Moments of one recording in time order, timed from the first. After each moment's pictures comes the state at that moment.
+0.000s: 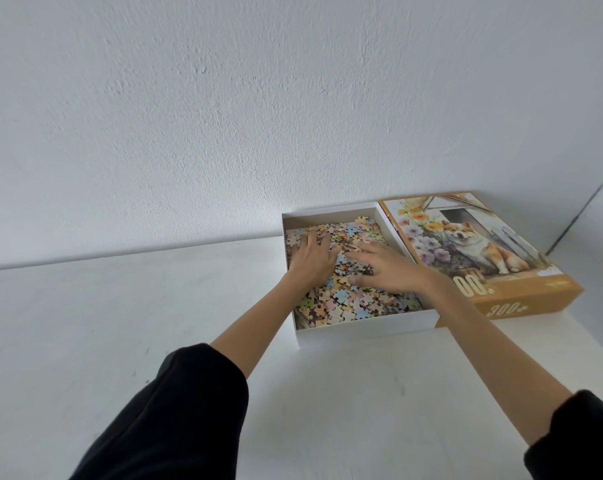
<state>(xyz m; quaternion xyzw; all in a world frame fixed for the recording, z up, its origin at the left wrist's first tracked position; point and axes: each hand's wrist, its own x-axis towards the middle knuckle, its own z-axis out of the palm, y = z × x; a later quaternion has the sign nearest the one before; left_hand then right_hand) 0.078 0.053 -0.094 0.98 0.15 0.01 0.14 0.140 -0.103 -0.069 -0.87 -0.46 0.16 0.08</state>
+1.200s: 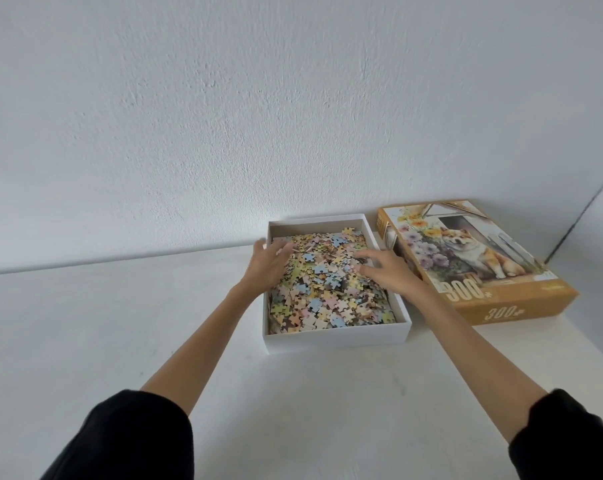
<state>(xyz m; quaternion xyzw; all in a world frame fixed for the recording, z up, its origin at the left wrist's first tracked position) 0.017 0.103 -0.078 0.89 0.22 0.11 0.38 0.120 -0.102 -0.066 -0.86 -0.31 0.16 0.36</state>
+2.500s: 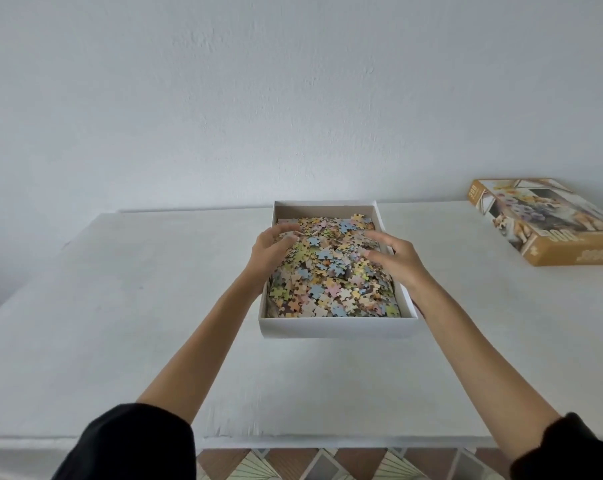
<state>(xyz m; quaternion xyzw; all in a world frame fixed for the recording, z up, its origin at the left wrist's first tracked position) -0.279 0.187 -0.032 0.76 0.21 0.21 0.57 -0.163 0.000 -0.028 -0.78 -0.28 0.16 0.54</state>
